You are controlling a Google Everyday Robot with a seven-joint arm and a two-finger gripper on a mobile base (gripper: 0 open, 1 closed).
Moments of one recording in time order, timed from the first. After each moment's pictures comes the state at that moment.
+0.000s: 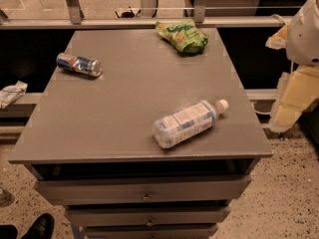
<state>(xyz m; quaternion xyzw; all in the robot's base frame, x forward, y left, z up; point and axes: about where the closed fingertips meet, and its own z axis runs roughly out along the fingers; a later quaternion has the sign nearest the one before) 0.438 -0.216 0.979 -0.60 0.78 -0.04 0.16</state>
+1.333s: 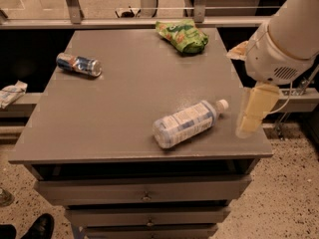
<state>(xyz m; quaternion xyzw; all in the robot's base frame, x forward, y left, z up) 0.464 -0.169 0.937 -0.66 0.72 -0.02 0.19</state>
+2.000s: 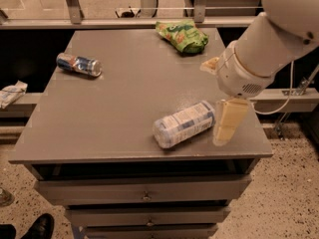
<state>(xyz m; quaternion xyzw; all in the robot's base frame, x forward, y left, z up) 0.476 -0.129 0.898 -0.70 0.68 0.00 0.20</state>
